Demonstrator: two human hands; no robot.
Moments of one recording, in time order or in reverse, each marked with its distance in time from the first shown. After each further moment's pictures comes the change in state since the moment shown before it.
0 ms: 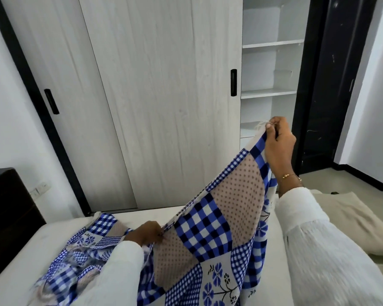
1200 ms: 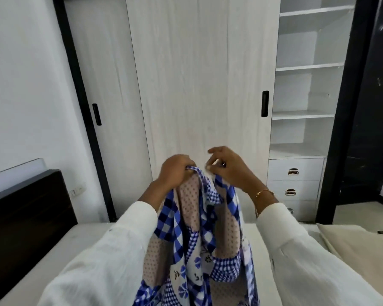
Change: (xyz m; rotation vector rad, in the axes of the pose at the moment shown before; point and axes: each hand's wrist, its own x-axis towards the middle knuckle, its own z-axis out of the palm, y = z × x) left_hand -0.063 0.034 -0.191 -0.189 0.912 0.260; right_hand -0.038 -0.083 0.096 0.093 -0.828 -0.180
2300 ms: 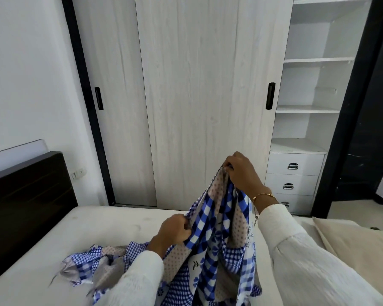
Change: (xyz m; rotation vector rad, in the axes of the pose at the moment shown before) left_hand -0.135 -0.022 0.117 -0.103 -0.494 -0.435; right_hand -0.022 0.043 0.019 -0.449 0.039 0.069
